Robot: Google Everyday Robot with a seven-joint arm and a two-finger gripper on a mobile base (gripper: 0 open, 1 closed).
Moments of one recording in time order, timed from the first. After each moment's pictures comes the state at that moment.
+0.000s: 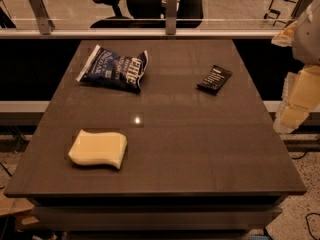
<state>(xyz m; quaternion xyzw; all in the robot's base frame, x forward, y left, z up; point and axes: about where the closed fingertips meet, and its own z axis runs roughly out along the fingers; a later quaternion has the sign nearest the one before) 0.438 -0.216 0.978 -0.60 0.78 -0.04 0.16</state>
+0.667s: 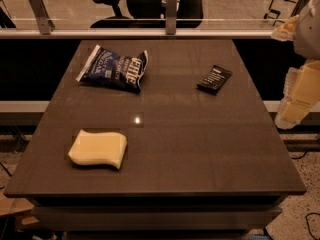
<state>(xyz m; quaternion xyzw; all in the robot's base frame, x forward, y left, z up) 0.443 -0.215 0.986 -0.61 0.77 -0.04 0.17</state>
